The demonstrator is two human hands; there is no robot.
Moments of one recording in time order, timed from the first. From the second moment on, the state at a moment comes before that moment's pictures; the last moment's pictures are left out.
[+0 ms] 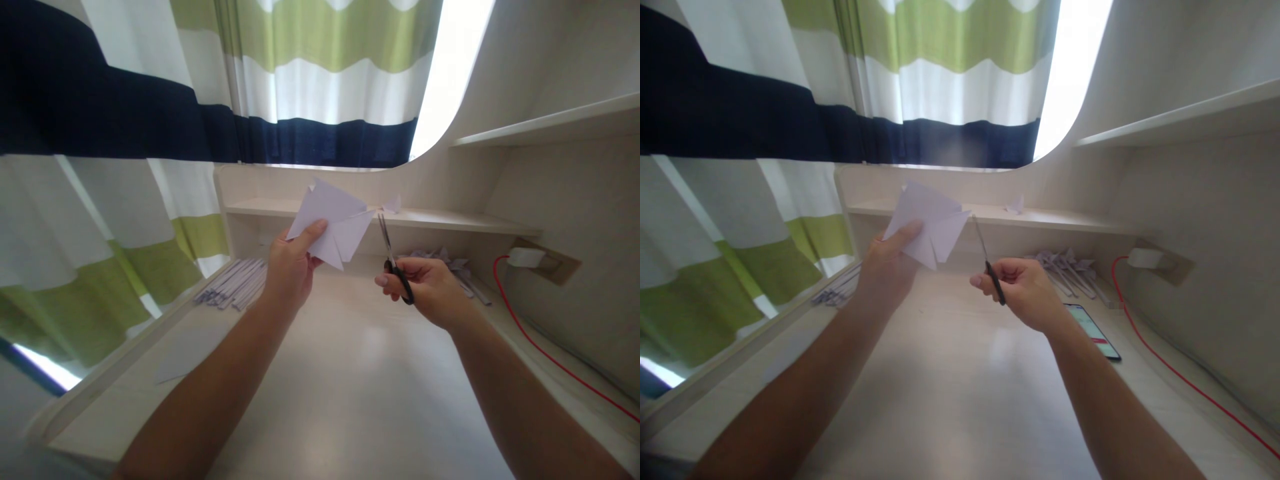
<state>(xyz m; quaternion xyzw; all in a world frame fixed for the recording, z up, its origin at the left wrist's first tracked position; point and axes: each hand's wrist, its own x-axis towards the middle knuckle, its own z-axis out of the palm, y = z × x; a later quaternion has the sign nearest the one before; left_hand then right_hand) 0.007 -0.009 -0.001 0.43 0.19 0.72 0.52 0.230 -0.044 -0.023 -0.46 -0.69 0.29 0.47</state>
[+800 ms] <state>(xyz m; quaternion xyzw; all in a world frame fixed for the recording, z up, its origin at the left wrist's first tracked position) -0.004 -0.003 -0.012 0.71 0.24 0.41 0.52 0.257 -0.041 -0.016 -0.43 -0.68 0.31 0.51</state>
